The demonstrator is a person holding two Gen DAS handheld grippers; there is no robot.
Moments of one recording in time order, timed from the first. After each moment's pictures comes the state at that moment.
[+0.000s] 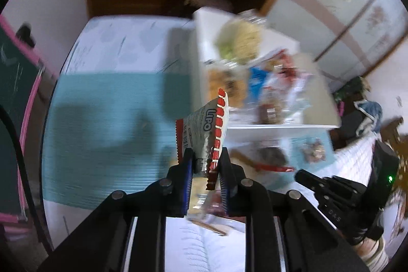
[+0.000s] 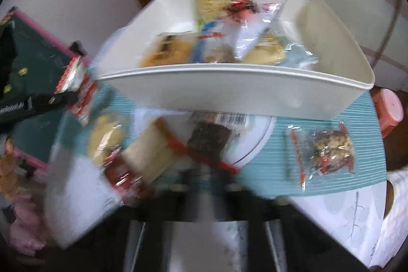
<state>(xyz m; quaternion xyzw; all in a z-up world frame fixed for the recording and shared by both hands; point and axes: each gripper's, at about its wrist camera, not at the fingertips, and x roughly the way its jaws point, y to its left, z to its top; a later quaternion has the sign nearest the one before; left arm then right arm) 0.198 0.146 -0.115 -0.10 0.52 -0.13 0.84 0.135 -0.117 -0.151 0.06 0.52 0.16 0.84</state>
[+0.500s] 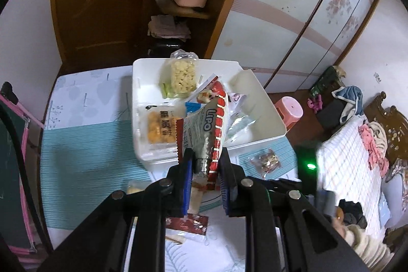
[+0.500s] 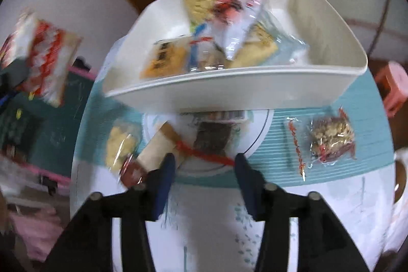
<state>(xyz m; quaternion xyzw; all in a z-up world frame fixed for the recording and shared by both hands) 0.189 0.083 -0.034 -0.06 0.46 -0.20 0.86 0.169 -0.139 -0.165 0.14 0.55 0.12 0.81</state>
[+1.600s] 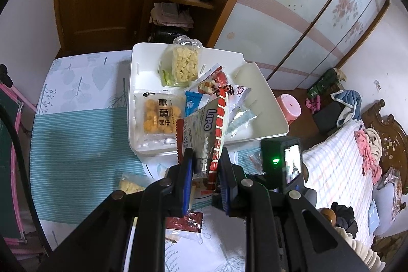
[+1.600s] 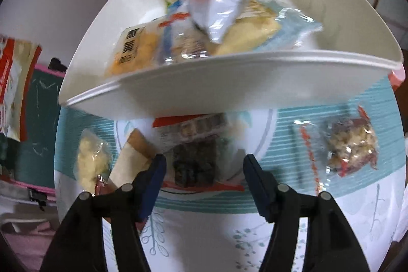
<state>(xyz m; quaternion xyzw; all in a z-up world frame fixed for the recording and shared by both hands) 0.199 0.085 -0.055 -0.09 0.49 -0.20 0.84 0.185 -0.129 -0.191 0.10 0.59 0.10 0.79</state>
